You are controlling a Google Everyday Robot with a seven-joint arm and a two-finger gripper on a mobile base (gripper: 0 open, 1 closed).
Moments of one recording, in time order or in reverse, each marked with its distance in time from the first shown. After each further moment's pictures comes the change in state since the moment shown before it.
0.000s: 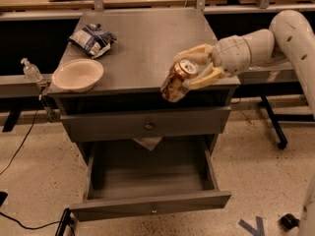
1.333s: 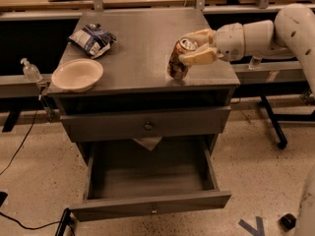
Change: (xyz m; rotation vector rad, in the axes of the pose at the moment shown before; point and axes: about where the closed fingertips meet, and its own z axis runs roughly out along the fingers) arm 0.034 -0.090 -0.033 0.362 0.151 0.215
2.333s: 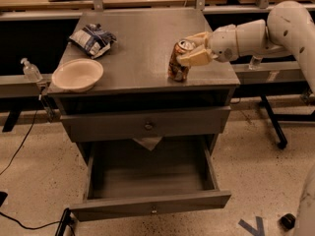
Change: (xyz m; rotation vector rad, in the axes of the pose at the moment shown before) arm 0.024 -0.014 0.011 0.074 0.143 0.069
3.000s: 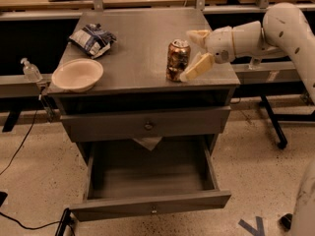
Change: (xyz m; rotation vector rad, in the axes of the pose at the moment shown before) arm -0.001 0.002 0.008 -0.012 -0.003 0.000
